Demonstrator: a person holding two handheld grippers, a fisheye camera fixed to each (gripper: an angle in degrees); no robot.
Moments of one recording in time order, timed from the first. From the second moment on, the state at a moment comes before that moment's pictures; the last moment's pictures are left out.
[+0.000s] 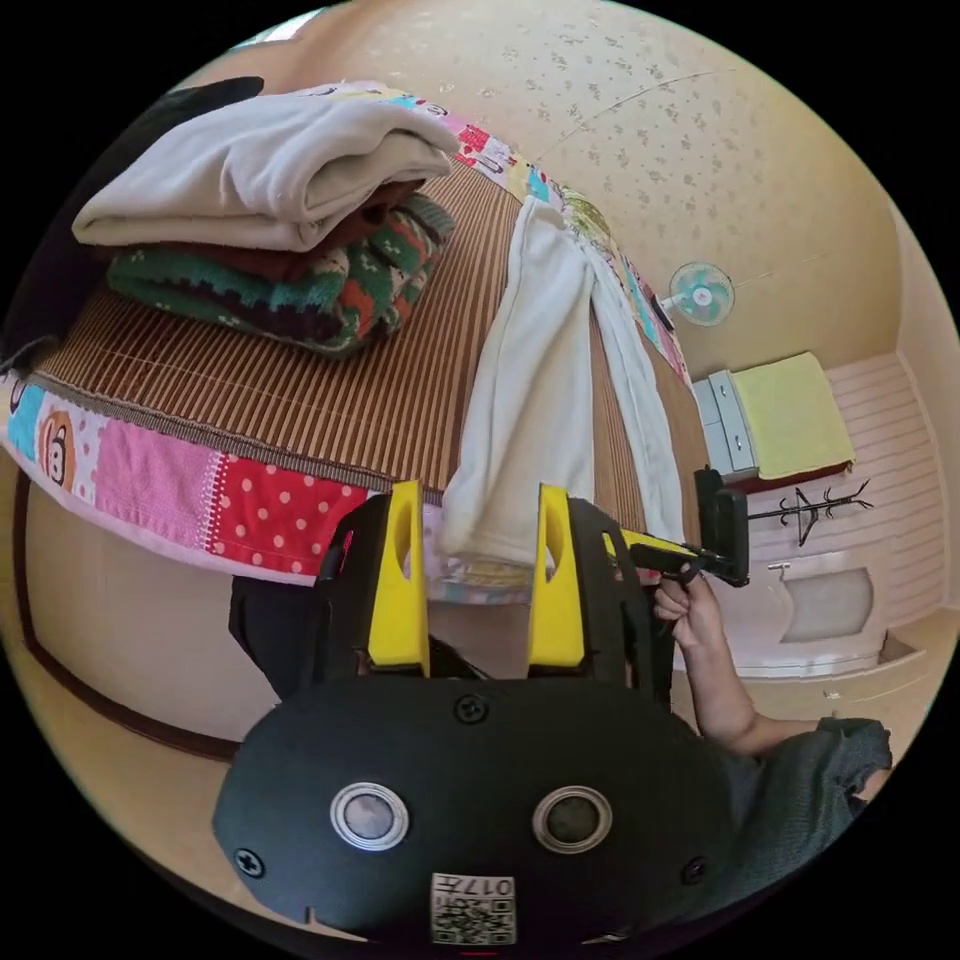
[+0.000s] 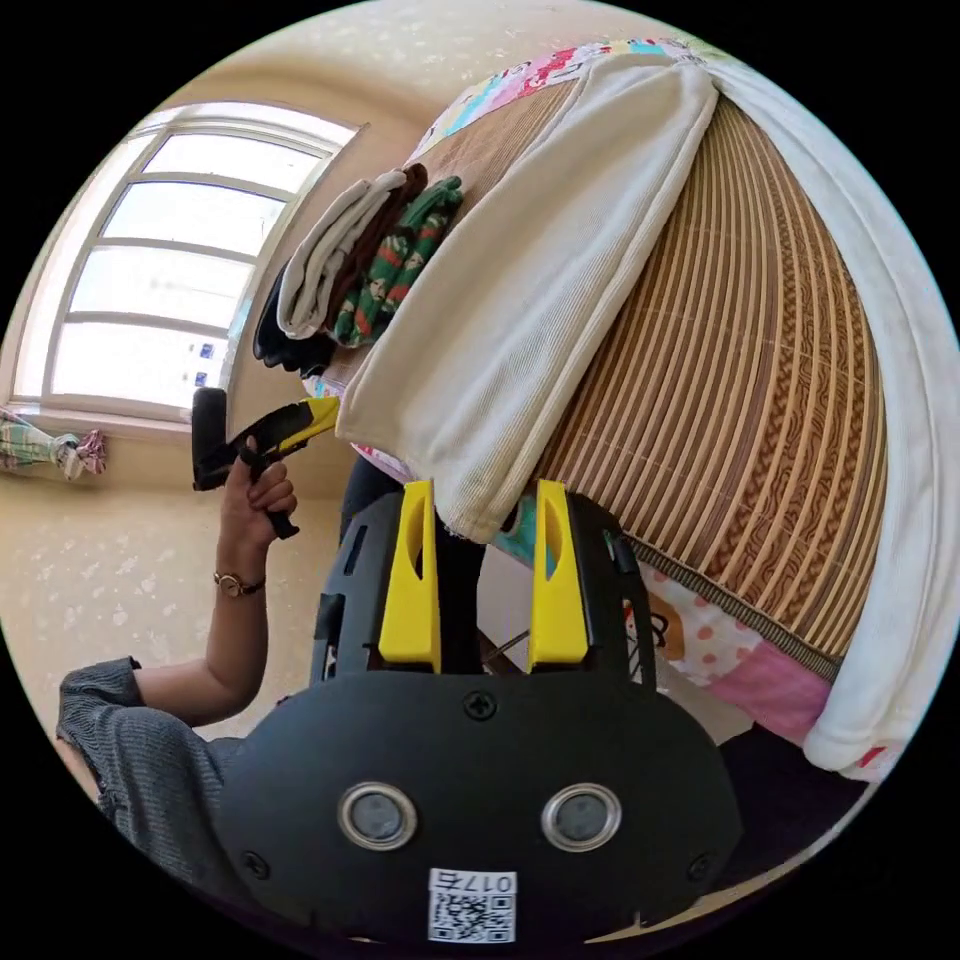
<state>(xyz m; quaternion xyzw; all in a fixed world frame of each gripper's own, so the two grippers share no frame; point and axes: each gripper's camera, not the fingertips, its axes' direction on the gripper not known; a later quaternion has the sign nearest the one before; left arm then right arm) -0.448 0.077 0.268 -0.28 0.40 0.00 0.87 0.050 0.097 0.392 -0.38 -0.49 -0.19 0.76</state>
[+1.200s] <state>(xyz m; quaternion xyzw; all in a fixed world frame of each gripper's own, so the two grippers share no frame) -0.382 0.134 0.254 -0.38 0.53 0.12 0.75 0.232 0.020 0.314 -0.40 -0.32 -0.31 0.80</state>
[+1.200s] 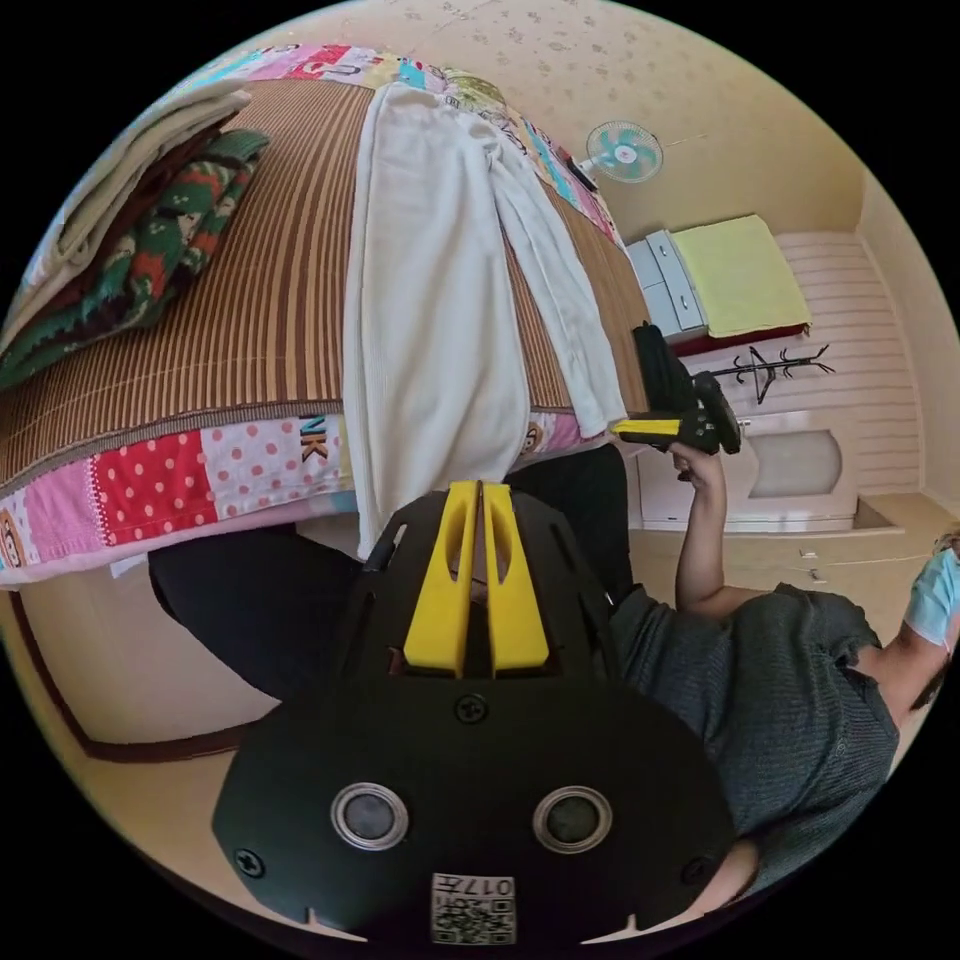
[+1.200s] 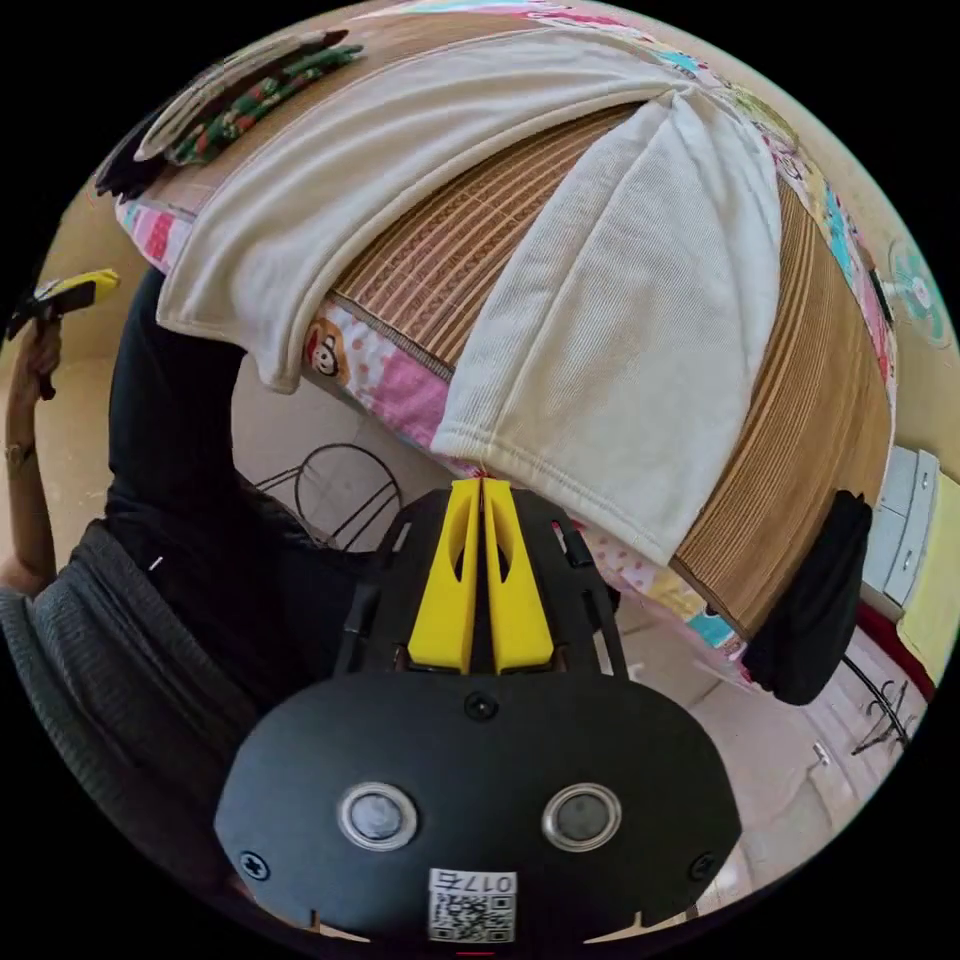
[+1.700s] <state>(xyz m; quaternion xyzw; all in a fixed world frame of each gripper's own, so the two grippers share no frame) -0.098 0.191 0.254 -0.40 0.58 0.26 0.67 0.453 0.020 0.365 -0.27 -0.51 0.11 0.81</state>
